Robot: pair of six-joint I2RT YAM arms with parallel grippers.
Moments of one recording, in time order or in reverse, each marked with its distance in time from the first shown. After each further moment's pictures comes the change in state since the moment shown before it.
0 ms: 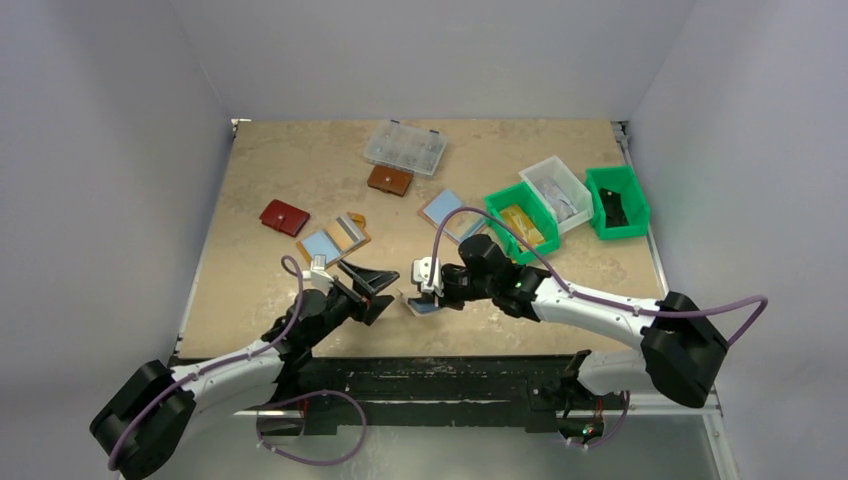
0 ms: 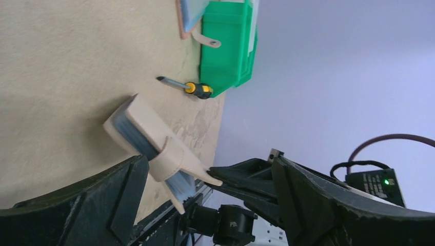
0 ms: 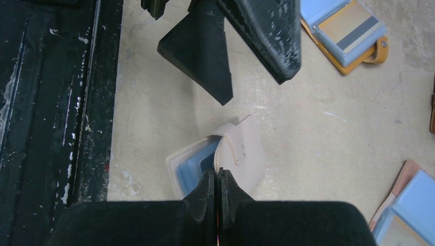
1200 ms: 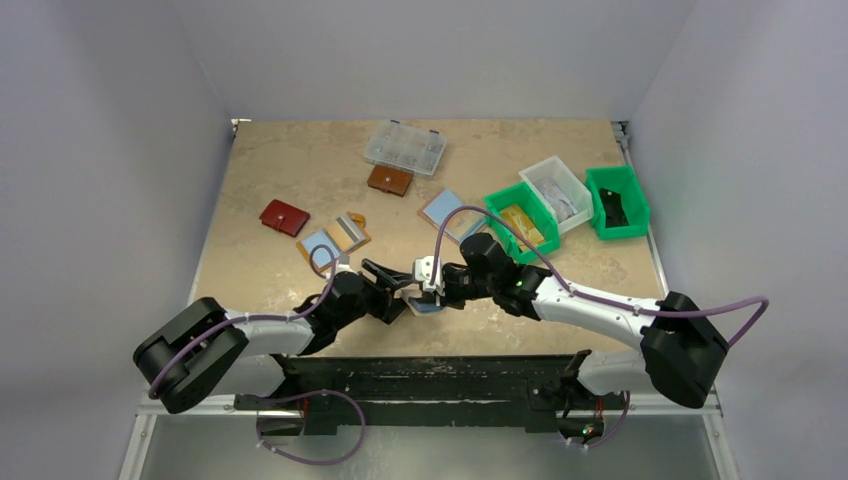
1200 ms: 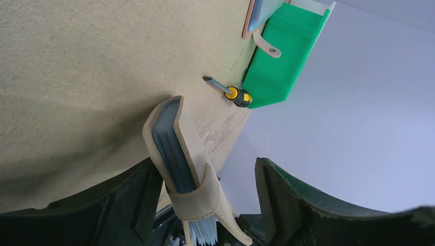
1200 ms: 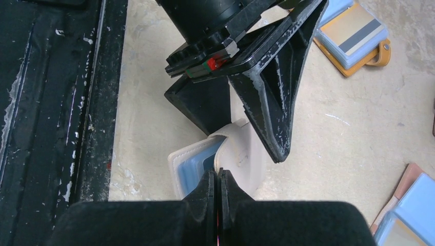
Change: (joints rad) left arm -0.075 0.403 0.192 -0.075 -0.019 -0.209; right arm -0.017 0.000 0.000 -0.001 -0.040 -0.004
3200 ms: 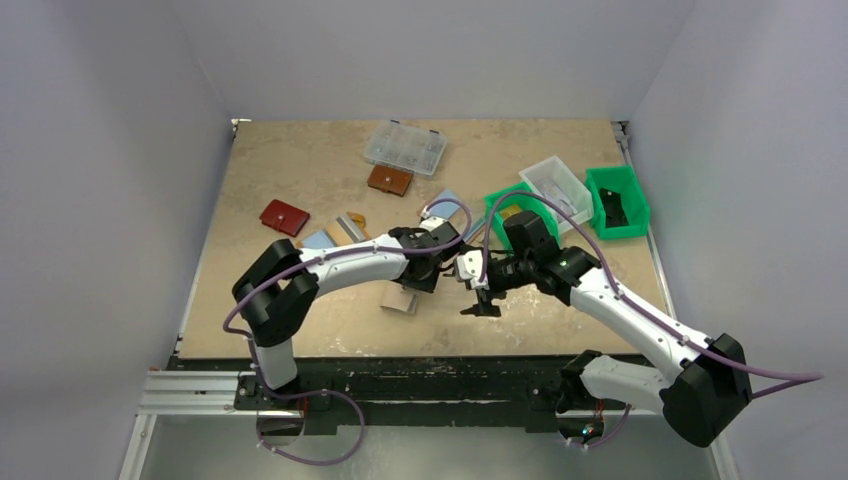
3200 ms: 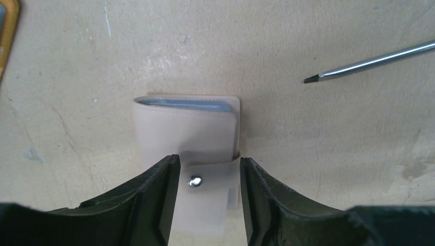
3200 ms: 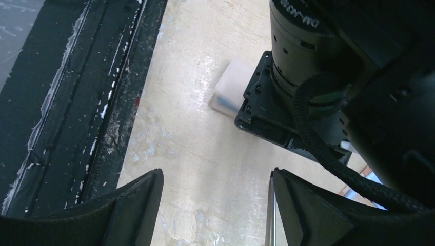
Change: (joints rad) left arm -0.185 0.556 1.070 -1.329 -0.389 1.124; right arm -0.270 -0.186 0.103 -0.512 -0.295 -0.405
